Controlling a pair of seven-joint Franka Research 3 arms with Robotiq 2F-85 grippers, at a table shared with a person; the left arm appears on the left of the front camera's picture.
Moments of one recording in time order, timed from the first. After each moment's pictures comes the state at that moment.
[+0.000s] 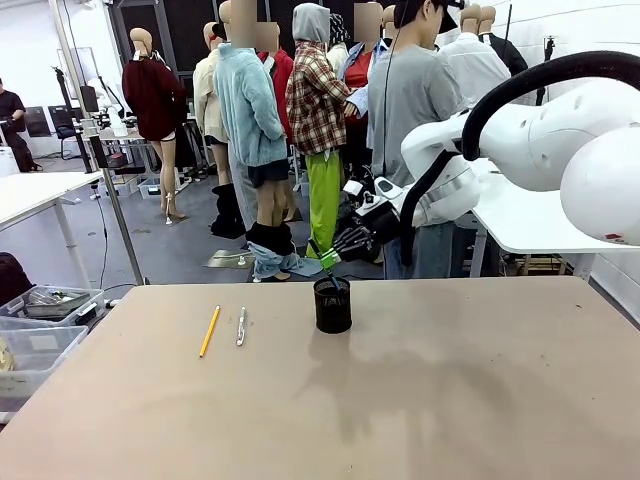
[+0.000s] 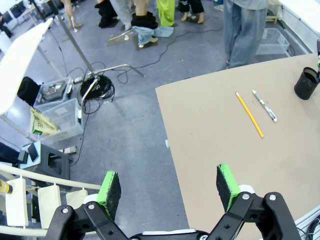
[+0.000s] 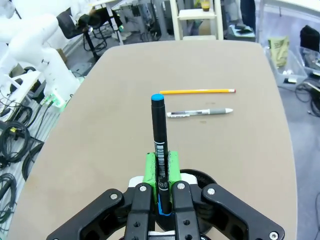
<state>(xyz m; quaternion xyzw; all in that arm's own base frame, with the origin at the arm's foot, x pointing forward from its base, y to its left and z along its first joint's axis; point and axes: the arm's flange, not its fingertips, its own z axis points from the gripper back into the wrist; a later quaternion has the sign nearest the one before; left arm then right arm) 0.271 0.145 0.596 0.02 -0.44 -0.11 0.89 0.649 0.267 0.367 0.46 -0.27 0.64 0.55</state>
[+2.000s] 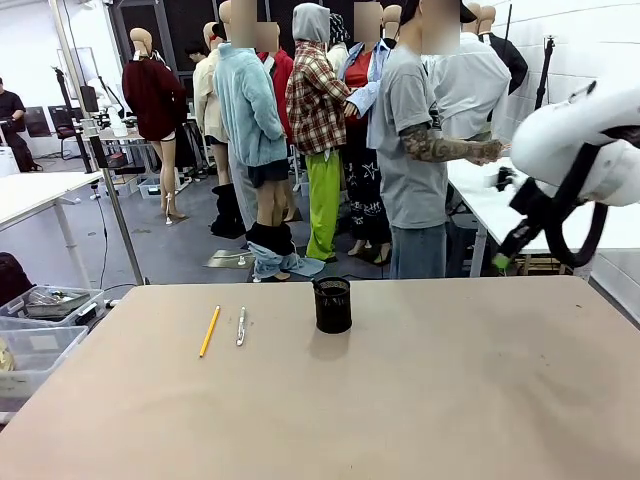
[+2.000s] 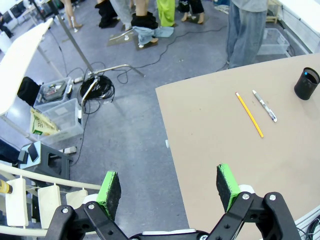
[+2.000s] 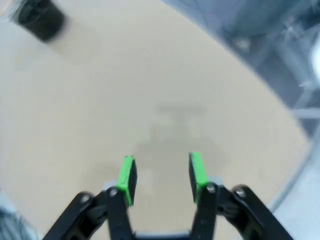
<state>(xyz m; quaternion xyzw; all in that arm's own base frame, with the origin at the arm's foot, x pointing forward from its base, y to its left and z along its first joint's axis) 0.271 0.146 0.596 0.02 -0.44 -0.11 0.89 0.530 -0.008 0.453 0.05 -0.20 0.33 0.92</state>
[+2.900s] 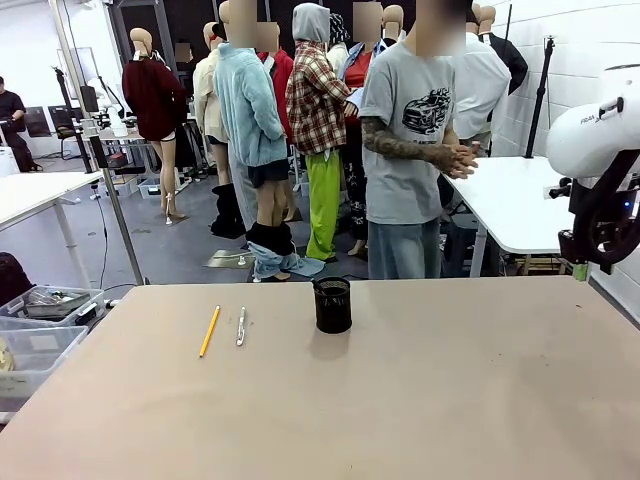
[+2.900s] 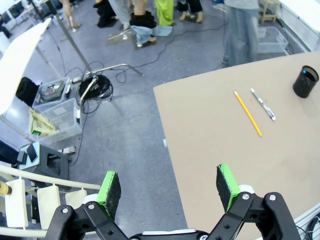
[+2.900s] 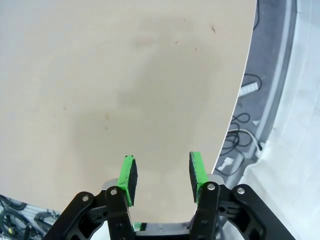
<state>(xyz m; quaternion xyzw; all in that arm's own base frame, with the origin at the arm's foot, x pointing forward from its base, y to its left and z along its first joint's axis) 0.273 0.138 0.596 0.02 -0.44 -0.12 0.89 0.517 -0.066 0.464 -0.05 -0.02 0.10 0.99</state>
